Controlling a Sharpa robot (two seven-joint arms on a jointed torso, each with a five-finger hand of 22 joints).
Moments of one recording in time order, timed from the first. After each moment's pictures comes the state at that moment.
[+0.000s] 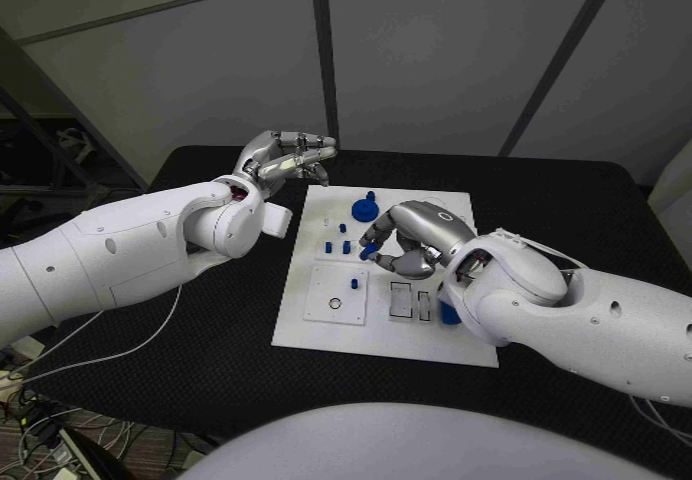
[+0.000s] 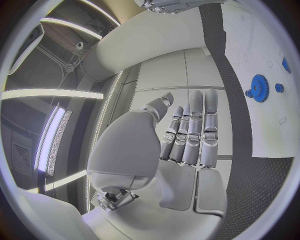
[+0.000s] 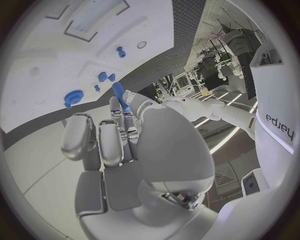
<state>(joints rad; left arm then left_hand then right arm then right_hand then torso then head) 1.06 -0.84 0.11 1.43 -0.16 -0.29 0.38 1.37 -0.10 0.38 -0.05 0.12 0.94 0.22 0.11 0.07 0.90 0.16 0.26 0.08 1.04 0.07 0.82 0.33 0.19 1.04 0.16 0.42 1.01 1.02 -0.71 0.03 1.77 -1.62 -0.38 -0.28 1.45 -0.09 0.42 0.05 0.21 1.10 0.13 0.11 0.10 1.18 0.07 0.20 0.09 1.47 -0.01 1.31 1.19 0.09 1.38 0.09 1.32 1.14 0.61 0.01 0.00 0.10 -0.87</state>
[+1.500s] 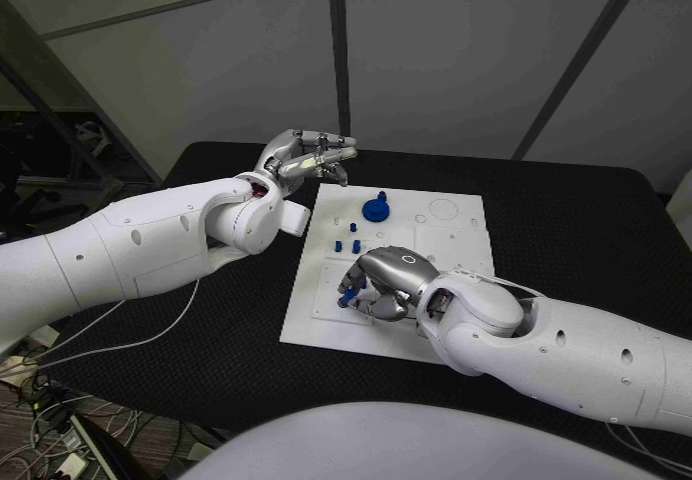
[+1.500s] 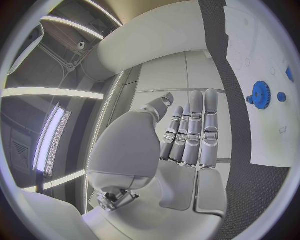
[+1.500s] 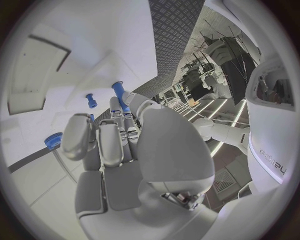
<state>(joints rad) 1.06 -0.82 0.11 1.43 -0.16 -0.29 0.37 1.37 -0.10 0.38 -0.05 0.12 0.94 0.22 0.11 0.07 0.90 0.16 0.27 0.08 1.04 0.07 0.82 0.32 0.19 1.04 0.16 0.42 1.01 0.99 -0.58 -0.07 1.66 -1.66 -0.32 -0.21 1.45 -0.09 0.43 0.05 0.21 1.10 0.14 0.10 0.10 1.18 0.07 0.19 0.09 1.47 -0.01 1.31 1.19 0.09 1.38 0.09 1.32 1.14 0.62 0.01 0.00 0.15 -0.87</state>
